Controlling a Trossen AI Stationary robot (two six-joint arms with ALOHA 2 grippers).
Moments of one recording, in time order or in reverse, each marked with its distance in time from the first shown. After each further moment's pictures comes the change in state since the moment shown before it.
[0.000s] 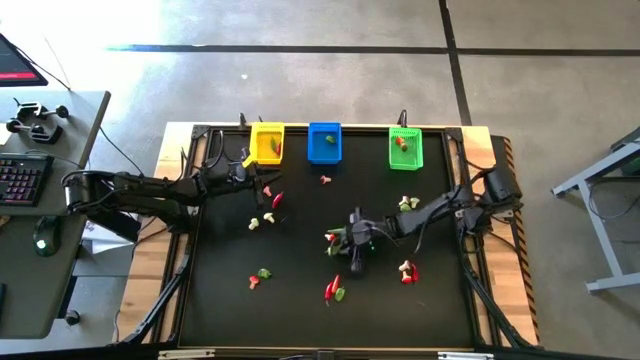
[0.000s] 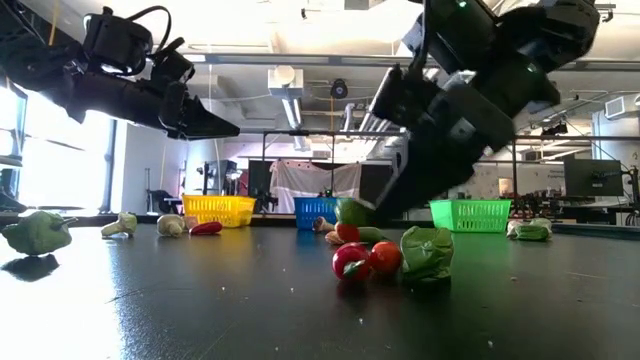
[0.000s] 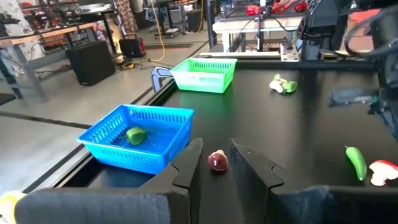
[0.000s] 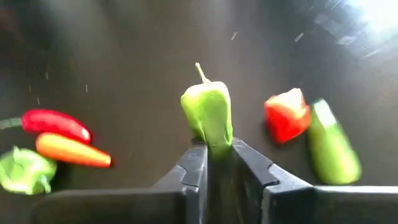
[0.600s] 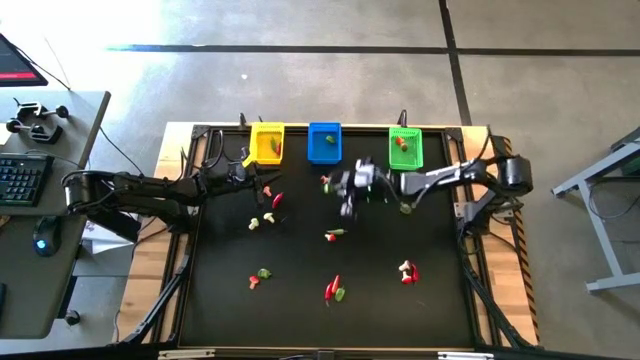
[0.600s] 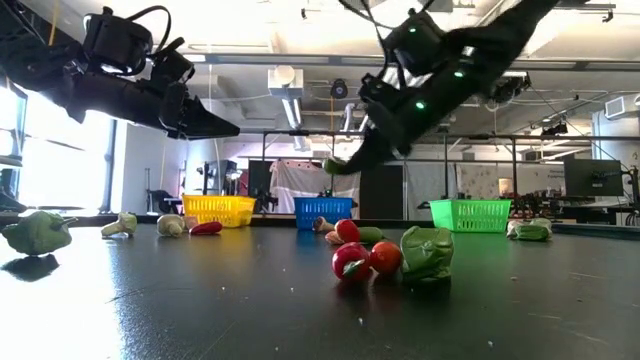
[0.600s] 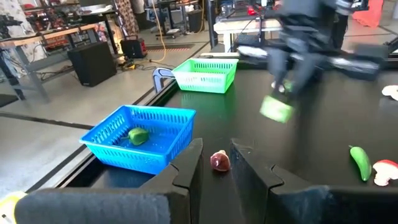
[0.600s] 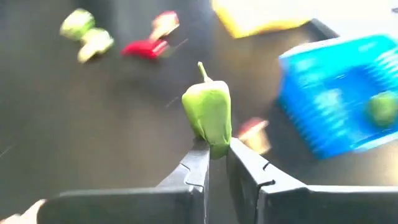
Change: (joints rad) left arm 0.000 0.000 0.000 0.002 -0.001 0.007; right arm -0.371 -0.121 0.061 -0.048 0.131 -0.212
